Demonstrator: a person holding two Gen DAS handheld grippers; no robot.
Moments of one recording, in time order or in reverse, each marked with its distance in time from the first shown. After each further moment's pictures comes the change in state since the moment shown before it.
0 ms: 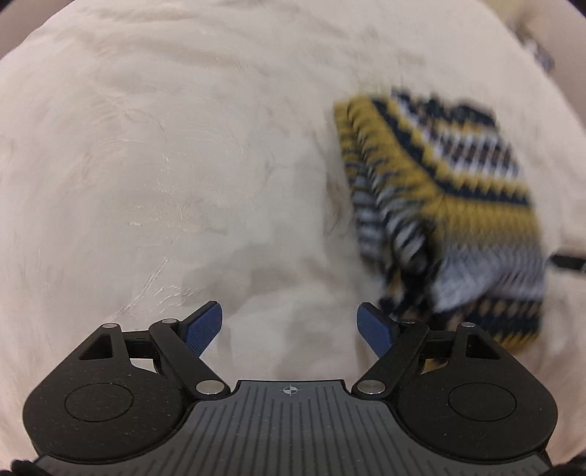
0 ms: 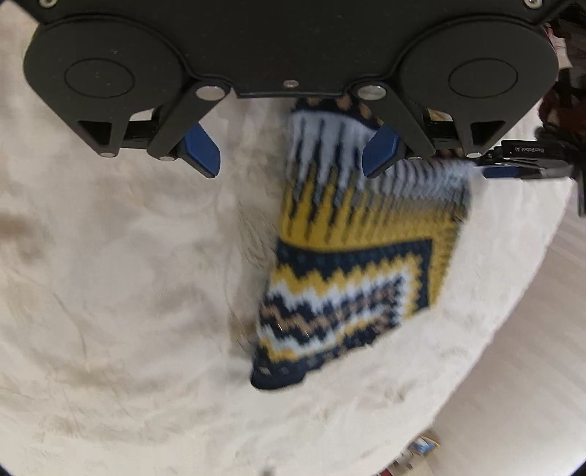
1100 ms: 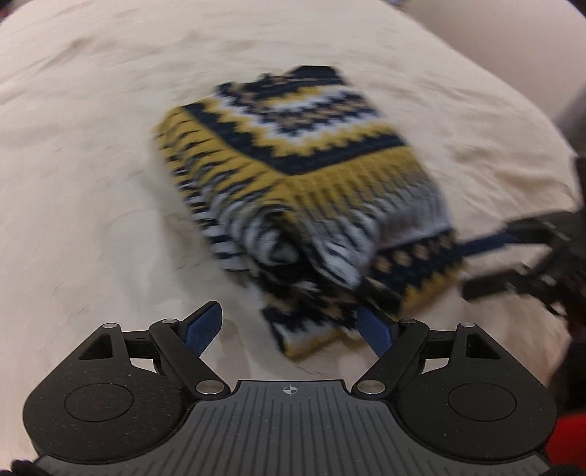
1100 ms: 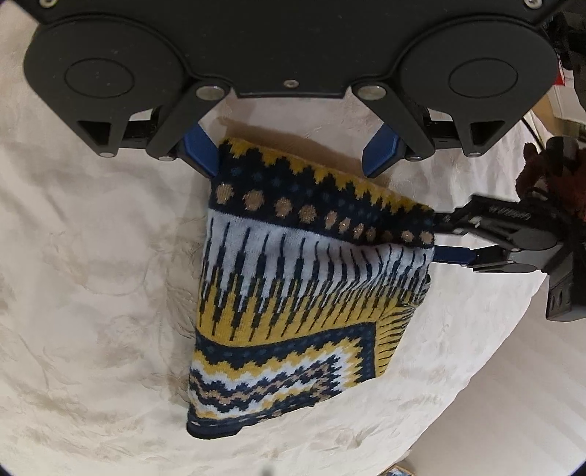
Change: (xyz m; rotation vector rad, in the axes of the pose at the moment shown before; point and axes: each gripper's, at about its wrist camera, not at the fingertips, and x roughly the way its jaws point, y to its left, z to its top) left arm 0.017 -0.044 -0.003 0.461 0.033 -0.295; right arm 0.007 0.049 -0.066 -0.056 0.051 -0.028
